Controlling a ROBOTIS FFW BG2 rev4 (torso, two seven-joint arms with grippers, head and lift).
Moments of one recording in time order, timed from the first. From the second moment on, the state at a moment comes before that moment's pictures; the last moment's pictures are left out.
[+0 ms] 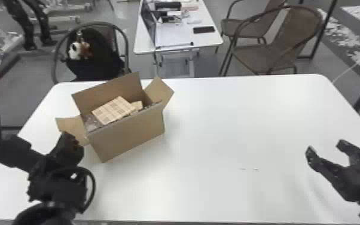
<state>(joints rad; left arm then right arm) 0.24 0.00 0.22 -1.96 0.66 0.16 0.45 0.31 -0.08 -0.23 -1.84 -0.14 0.06 0.52</state>
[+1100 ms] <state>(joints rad) 0.30 0.00 0.06 -1.83 0.37 -0.56 1.00 0.33 -0.08 -0.23 -1.85 -0.14 0.08 0.52</state>
